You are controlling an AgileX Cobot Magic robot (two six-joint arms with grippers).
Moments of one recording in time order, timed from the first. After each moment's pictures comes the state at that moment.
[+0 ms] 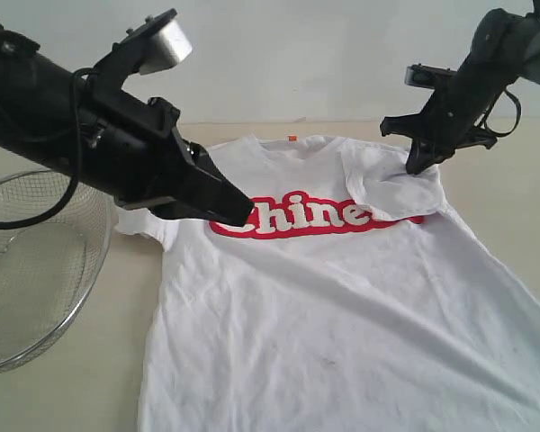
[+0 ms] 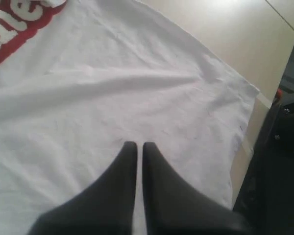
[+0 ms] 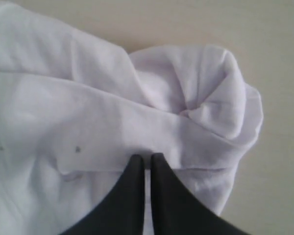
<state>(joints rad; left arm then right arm) -0.47 1.48 -1.04 -0.89 0.80 0.82 -0.10 2.51 -2.21 0.27 1.08 -0.13</state>
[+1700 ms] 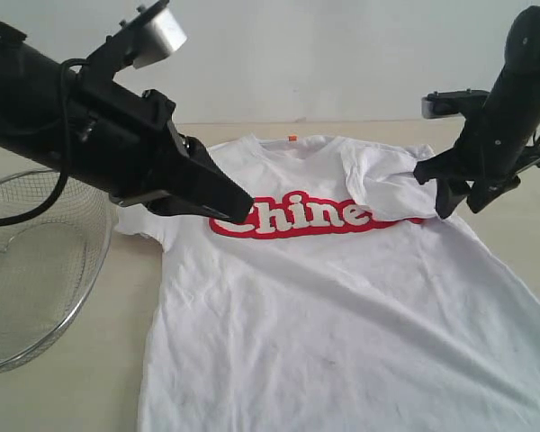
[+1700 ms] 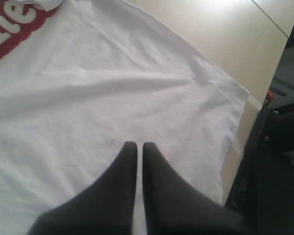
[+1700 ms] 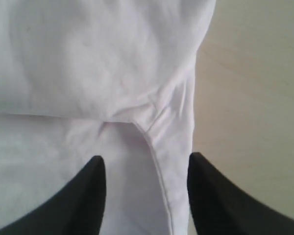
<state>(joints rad) -0.47 1.46 -1.04 -0.90 0.82 0.81 -0.08 2.11 -1.57 0.13 0.98 -0.27</state>
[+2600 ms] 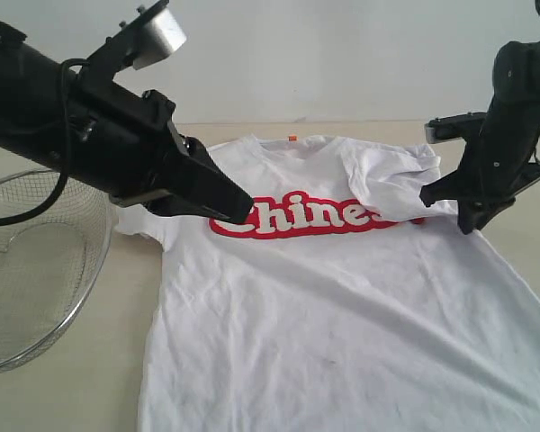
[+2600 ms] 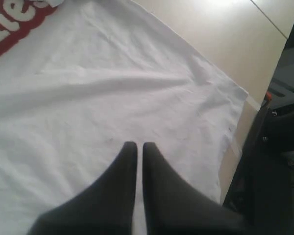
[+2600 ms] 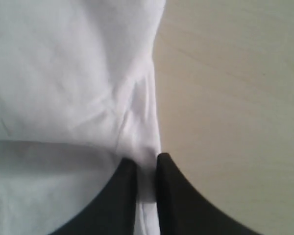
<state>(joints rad) -0.47 1.46 -1.04 -0.90 0.82 0.79 -0.08 2.18 -1.57 -0.01 0.93 -0.18</state>
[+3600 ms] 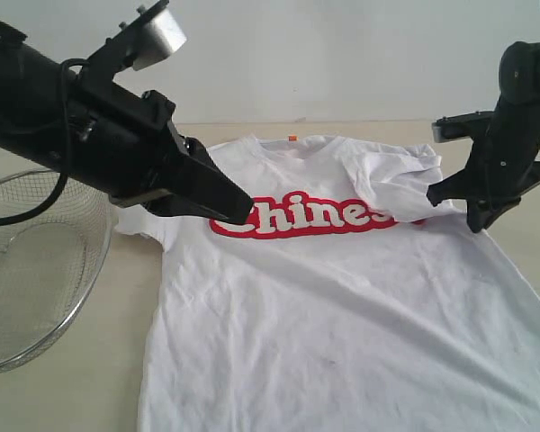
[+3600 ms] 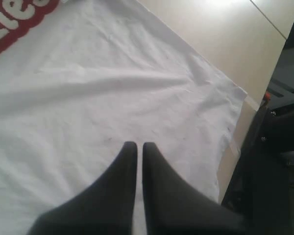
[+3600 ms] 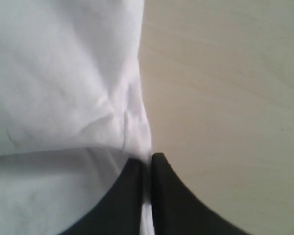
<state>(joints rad) -0.47 1.46 -1.04 -0.90 0.83 0.79 -0.09 2.18 -1.57 -0.03 0.93 -0.17</state>
